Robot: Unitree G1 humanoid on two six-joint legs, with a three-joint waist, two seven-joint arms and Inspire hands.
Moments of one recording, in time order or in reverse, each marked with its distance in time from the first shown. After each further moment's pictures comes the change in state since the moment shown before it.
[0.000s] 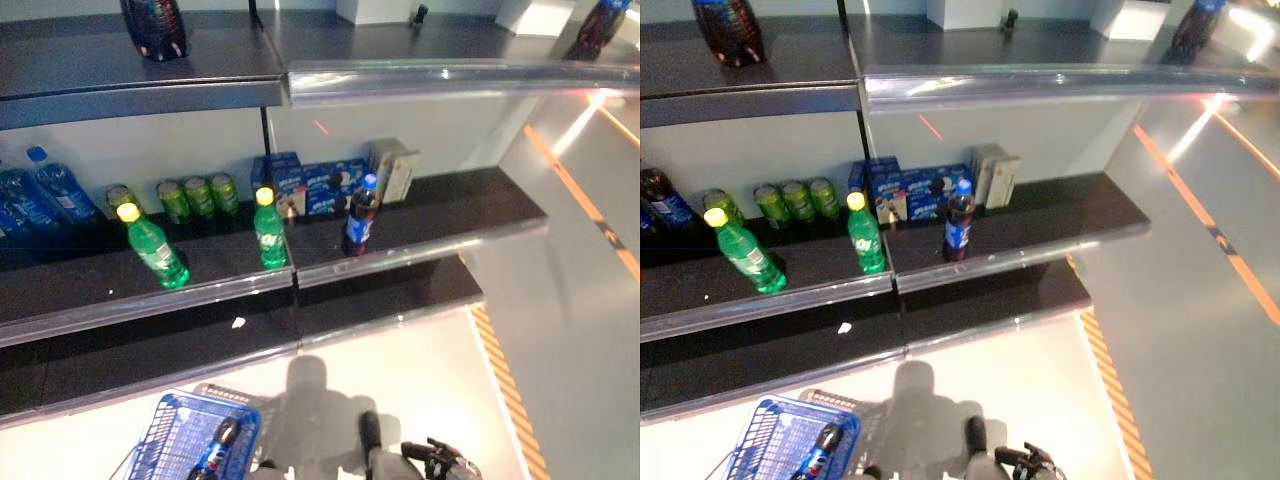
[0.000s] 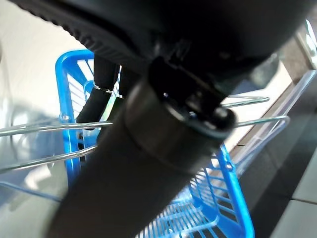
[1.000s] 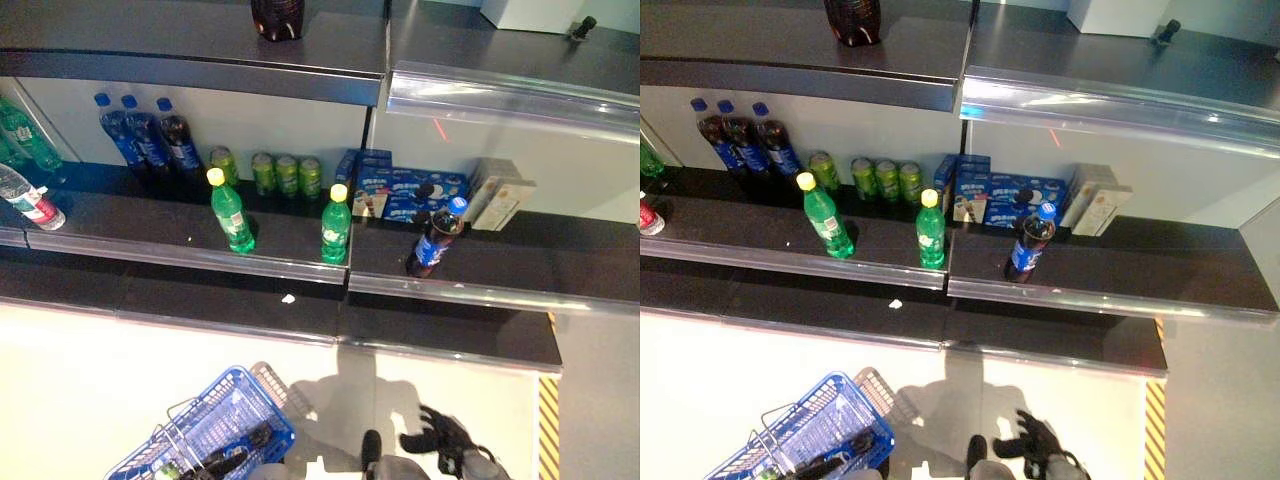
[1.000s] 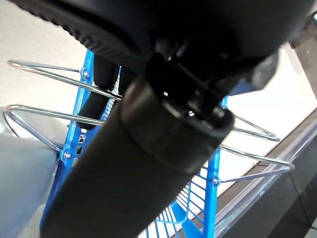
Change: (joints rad) left arm 0.038 0.007 -0.104 -0.165 0.111 0.084 -0.026; right arm 0.199 -0.182 0.193 -0.791 -0.117 0.013 0.159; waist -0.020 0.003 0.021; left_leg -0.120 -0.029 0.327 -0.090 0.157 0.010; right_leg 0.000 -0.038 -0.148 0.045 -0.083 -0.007
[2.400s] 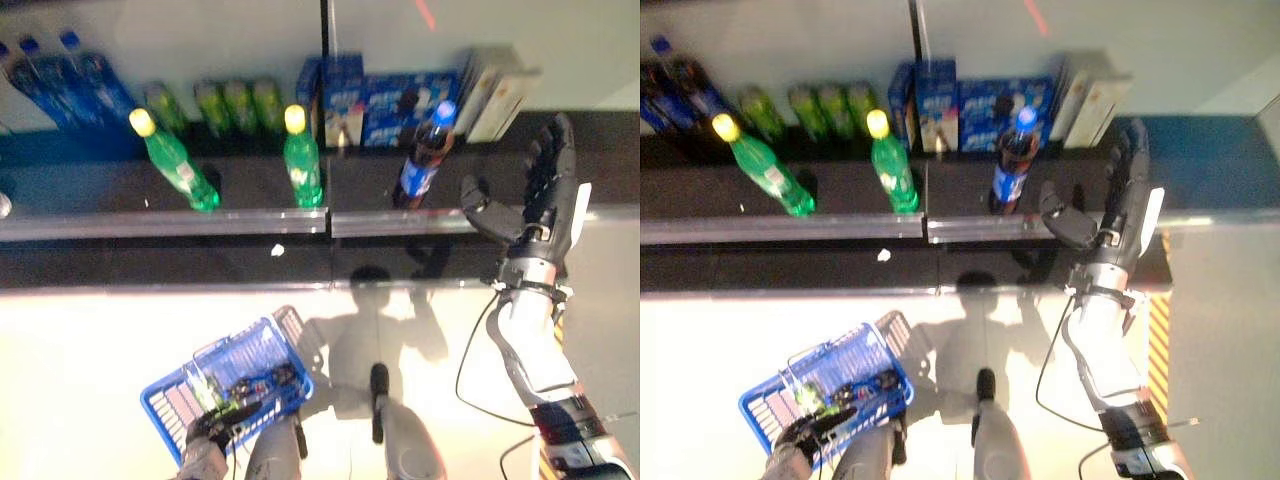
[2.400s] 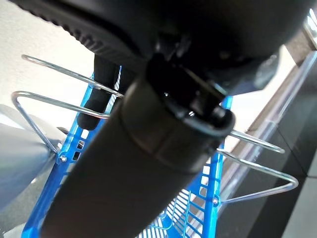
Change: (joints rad) left arm -0.208 0.004 -0.090 -0.083 -0.060 -0.042 0.001; right arm -0.436 -0.159 -0.265 -0.475 0.021 -0.330 -0.673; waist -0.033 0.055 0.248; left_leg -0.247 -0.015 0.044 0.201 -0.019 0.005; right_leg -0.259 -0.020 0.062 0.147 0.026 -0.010
